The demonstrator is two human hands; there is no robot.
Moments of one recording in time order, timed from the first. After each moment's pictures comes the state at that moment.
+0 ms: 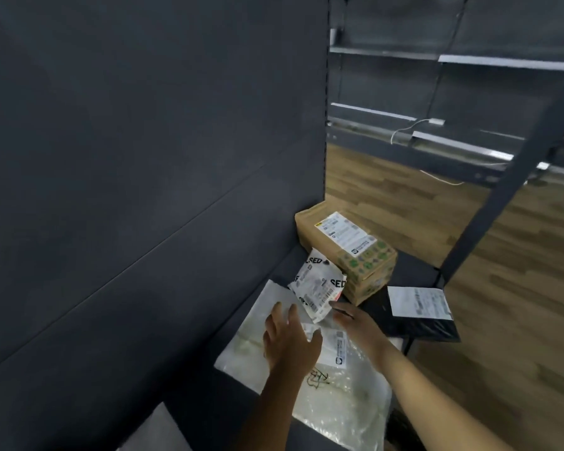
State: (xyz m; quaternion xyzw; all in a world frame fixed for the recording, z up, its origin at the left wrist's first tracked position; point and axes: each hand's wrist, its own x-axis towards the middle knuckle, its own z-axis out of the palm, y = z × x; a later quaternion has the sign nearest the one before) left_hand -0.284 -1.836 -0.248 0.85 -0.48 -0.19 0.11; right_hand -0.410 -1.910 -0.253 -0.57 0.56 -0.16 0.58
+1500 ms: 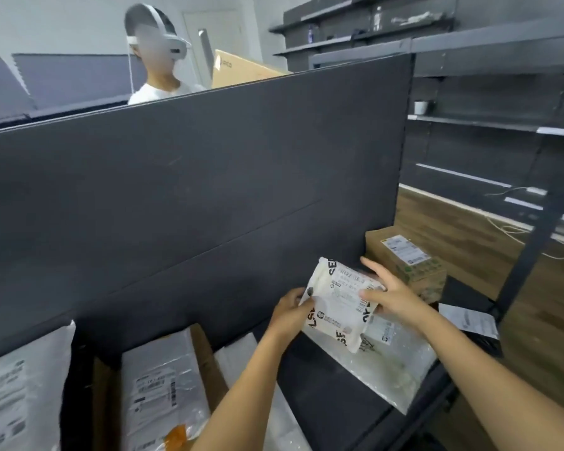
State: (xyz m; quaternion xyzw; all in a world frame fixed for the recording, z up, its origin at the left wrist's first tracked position) left_hand -0.262 -1.662 -0.113 0.76 -0.30 -0.35 0.47; right_hand -0.428 -1.809 -0.112 -0.69 0.30 -0.19 0.63
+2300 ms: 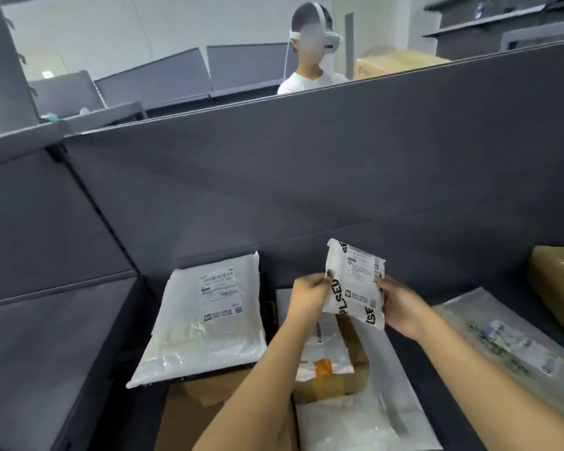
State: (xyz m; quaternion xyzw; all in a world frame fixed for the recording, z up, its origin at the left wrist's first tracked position) left_hand -0.186 -1.455 -0.058 0.77 -0.15 -0.20 0.58; right_hand -0.260 -1.614 -0.095 -0.46 0.20 -0.07 0.86
